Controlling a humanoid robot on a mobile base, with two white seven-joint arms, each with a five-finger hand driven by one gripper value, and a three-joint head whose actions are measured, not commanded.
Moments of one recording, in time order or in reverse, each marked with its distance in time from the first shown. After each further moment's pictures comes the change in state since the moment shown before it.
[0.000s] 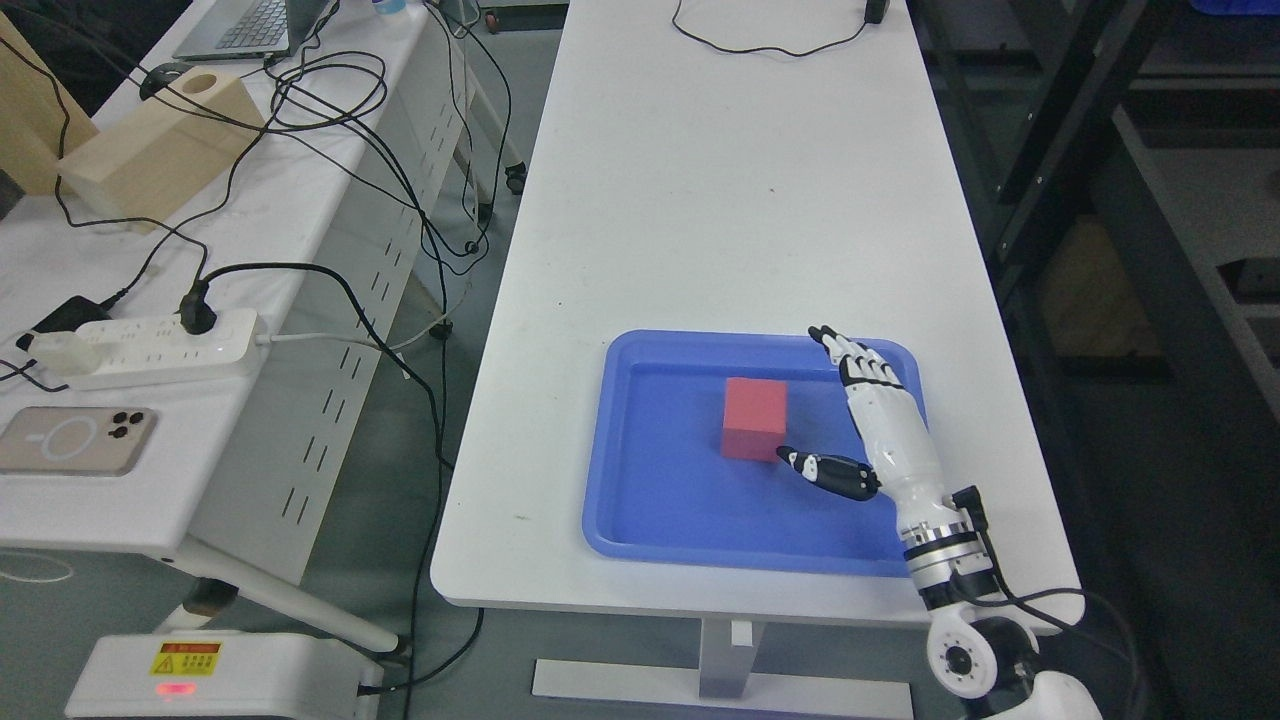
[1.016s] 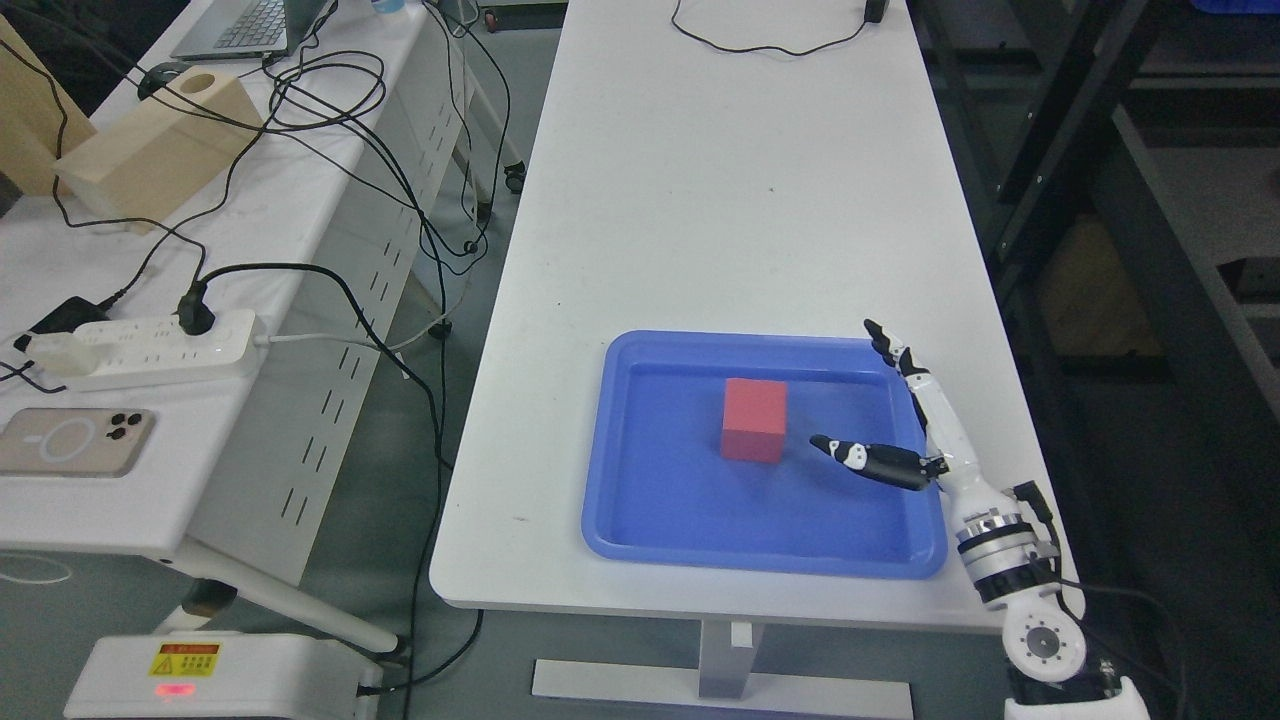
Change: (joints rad) left arm 0.000 0.000 0.000 0.000 0.000 0.000 0.000; right arm -0.006 0.001 -0.149 -0.004 -0.500 0.024 0.308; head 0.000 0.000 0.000
